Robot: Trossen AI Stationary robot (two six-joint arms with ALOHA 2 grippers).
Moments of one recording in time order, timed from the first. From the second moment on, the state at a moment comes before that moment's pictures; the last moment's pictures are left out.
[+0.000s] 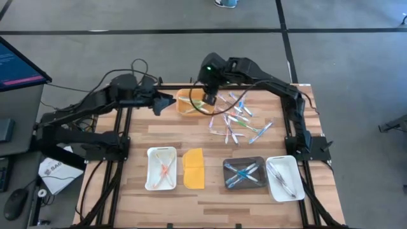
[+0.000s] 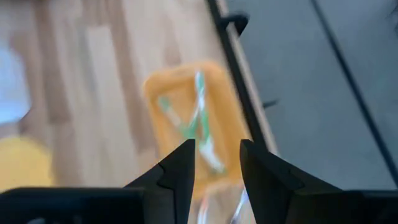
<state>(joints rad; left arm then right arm) 0.36 0.97 1.06 -0.42 0.07 -0.56 -0.33 2.05 2.34 -1.22 0.13 -0.17</state>
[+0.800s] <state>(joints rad) 0.27 1.44 1.06 0.49 0.21 -0.72 -0.05 1.68 2.34 -1.52 0.13 0.11</state>
